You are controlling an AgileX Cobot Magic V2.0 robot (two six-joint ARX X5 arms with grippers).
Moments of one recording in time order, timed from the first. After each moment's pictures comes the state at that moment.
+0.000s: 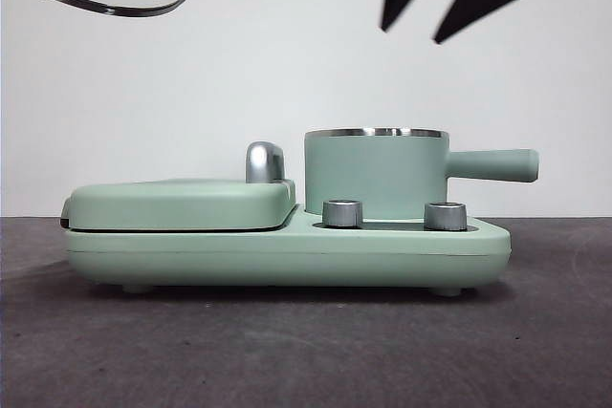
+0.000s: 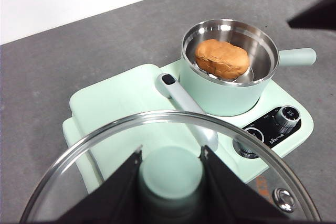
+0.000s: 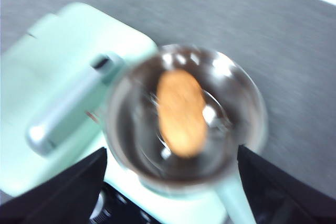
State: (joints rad) left arm -0.41 0.98 1.14 -0.63 0.14 0.08; right arm 0.42 1.41 1.35 -0.59 -0.11 -0.03
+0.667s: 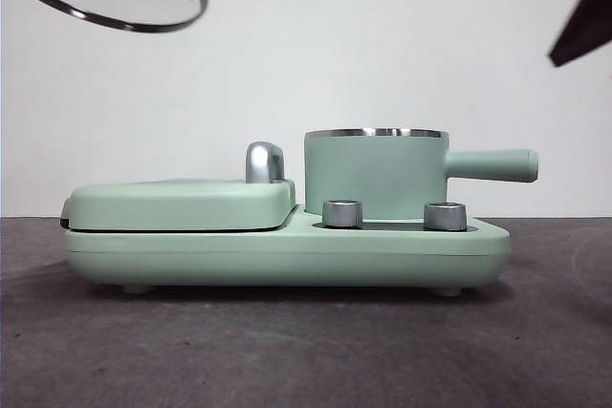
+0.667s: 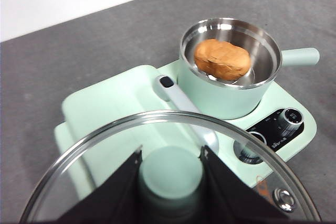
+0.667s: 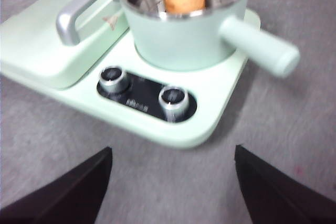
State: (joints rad) left arm -0.41 1.05 1.14 -0.57 0.16 0.08; right arm 0.46 0.52 0.51 -0.47 -0.07 0.15
